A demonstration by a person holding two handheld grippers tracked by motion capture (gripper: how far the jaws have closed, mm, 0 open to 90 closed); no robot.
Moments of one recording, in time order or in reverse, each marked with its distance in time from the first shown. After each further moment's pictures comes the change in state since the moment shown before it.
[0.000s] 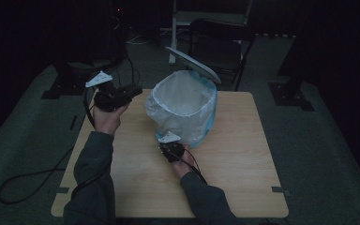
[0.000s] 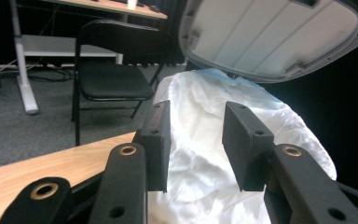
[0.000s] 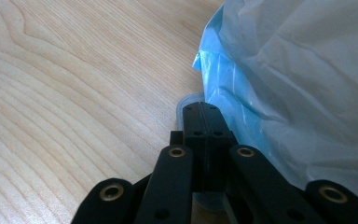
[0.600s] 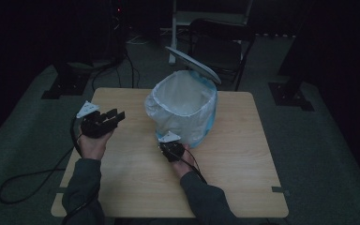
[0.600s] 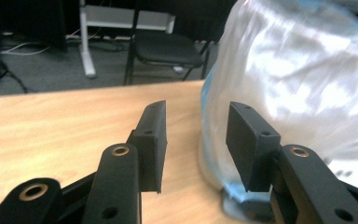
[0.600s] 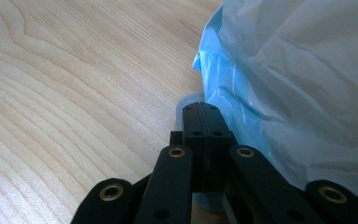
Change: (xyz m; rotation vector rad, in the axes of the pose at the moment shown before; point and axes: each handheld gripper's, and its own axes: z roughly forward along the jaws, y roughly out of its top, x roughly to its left) left arm 0.022 -0.081 -0.036 0.091 0.213 -0.005; right arm -0.001 0.001 0.000 -0.003 -0.001 -0.009
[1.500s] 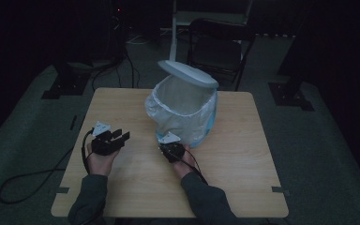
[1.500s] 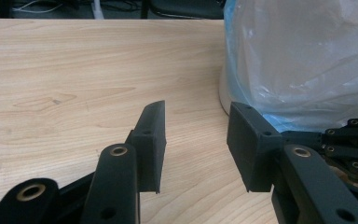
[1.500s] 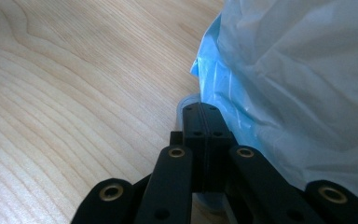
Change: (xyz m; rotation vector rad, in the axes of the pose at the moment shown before) left arm -0.005 -0.068 0.023 0.130 0.059 0.002; right arm 0.003 0.001 -0.007 -0.004 -0.017 -0.019
